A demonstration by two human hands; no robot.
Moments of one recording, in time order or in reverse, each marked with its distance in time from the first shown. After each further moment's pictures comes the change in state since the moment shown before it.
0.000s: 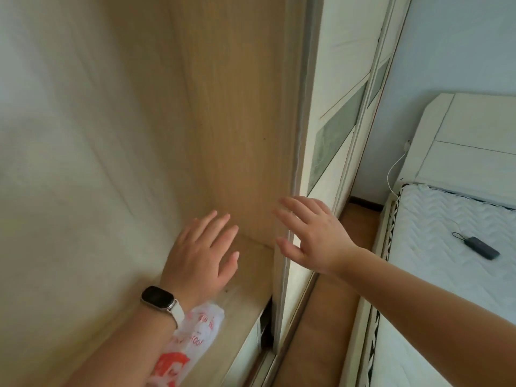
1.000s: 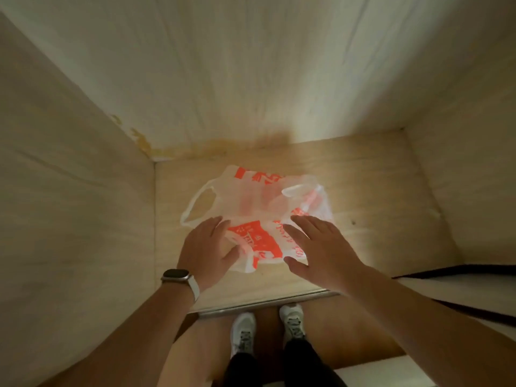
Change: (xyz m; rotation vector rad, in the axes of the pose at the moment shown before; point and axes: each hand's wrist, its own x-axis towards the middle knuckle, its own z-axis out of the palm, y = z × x) left_hand -0.334 -0.097 0.179 -0.179 -0.489 -1.267; right_hand 0.015 -0.211 0.344 0.420 -0.819 -0.572
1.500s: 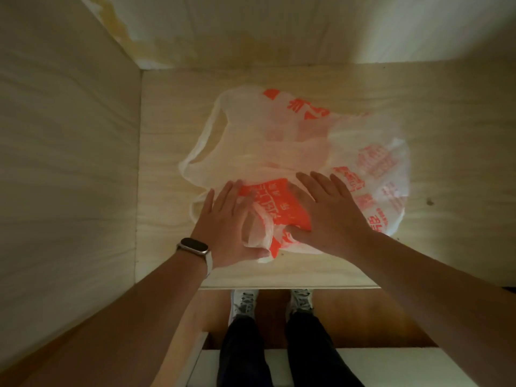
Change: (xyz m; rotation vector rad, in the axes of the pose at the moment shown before) left_hand 0.023 -0.060 0.155 0.108 -0.235 0.006; right_hand 0.091 0.019 0.159 -0.048 -0.110 -0.123
